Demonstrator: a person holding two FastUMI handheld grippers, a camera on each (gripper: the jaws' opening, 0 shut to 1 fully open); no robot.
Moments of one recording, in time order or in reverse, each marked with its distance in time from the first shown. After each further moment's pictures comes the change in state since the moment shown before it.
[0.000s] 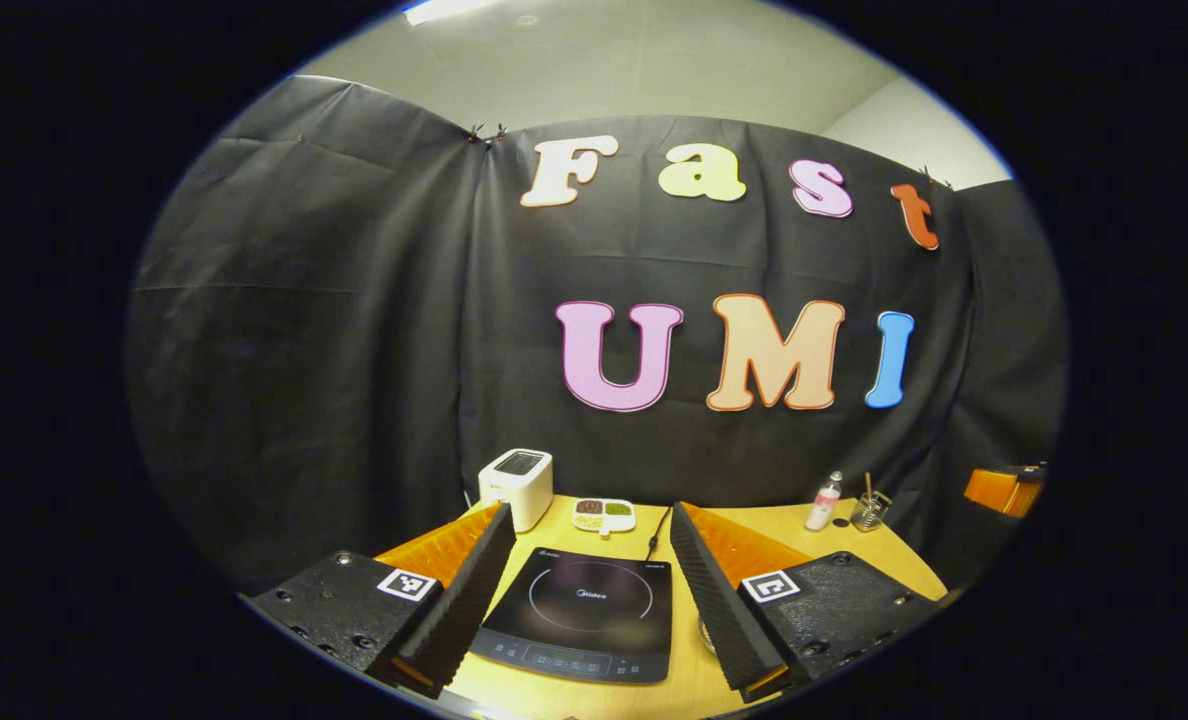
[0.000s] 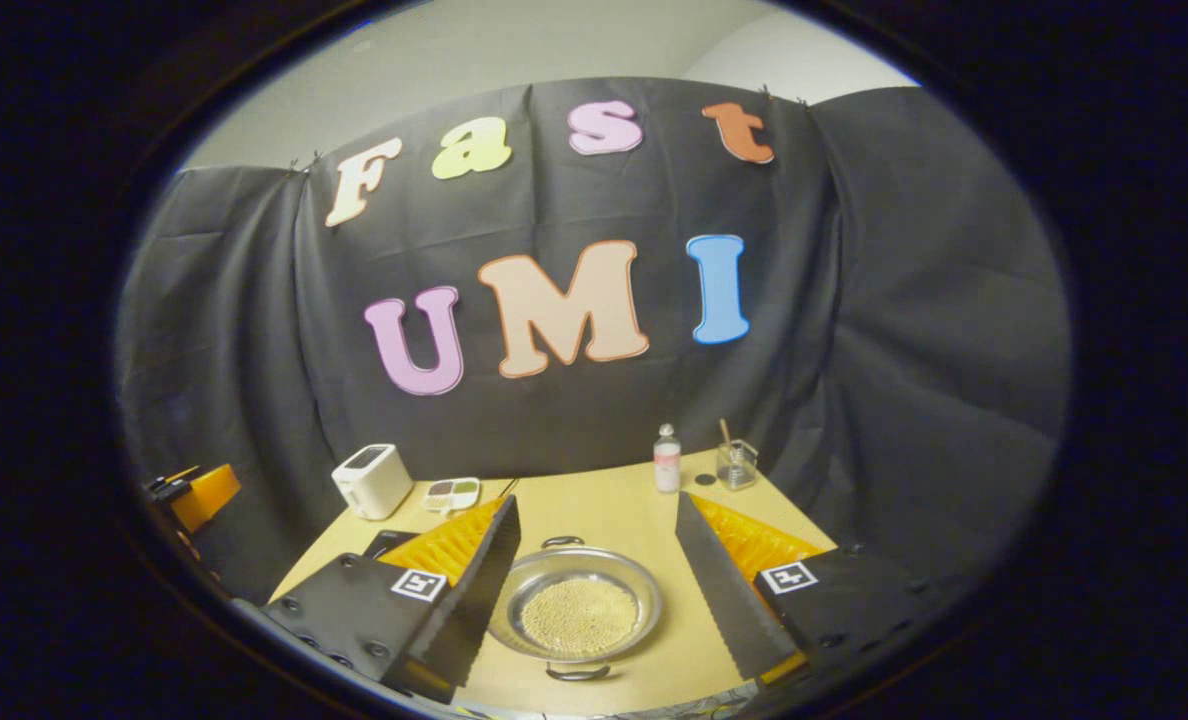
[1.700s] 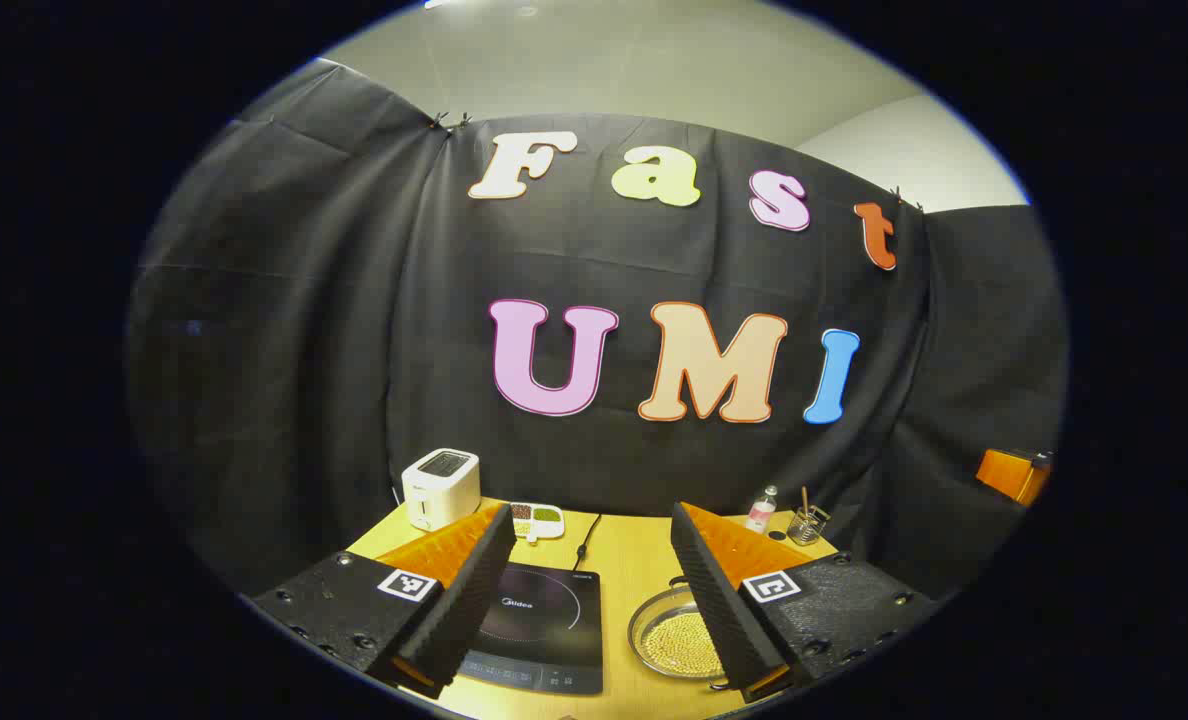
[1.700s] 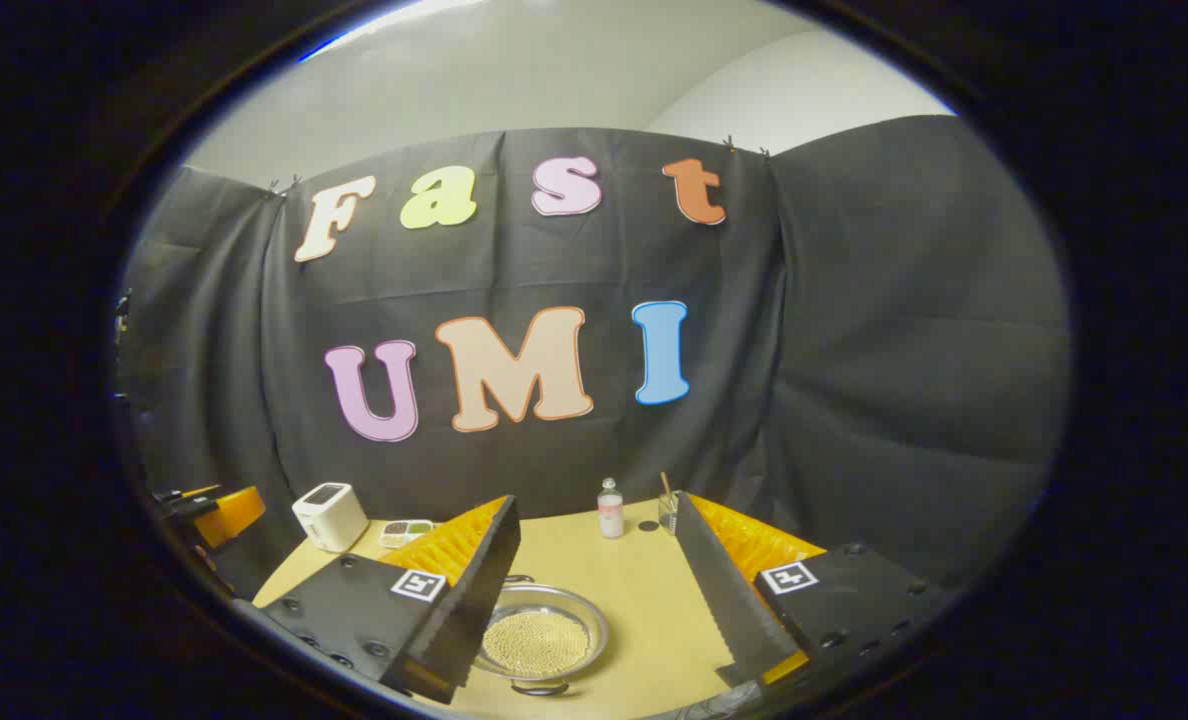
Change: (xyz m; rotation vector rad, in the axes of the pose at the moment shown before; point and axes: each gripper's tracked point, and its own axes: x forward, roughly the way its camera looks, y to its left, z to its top) left arm 0.020 -0.067 0.009 -0.064 0.005 -0.206; right arm -0.058 -0.042 0.068 -0.030 -0.187 -0.171
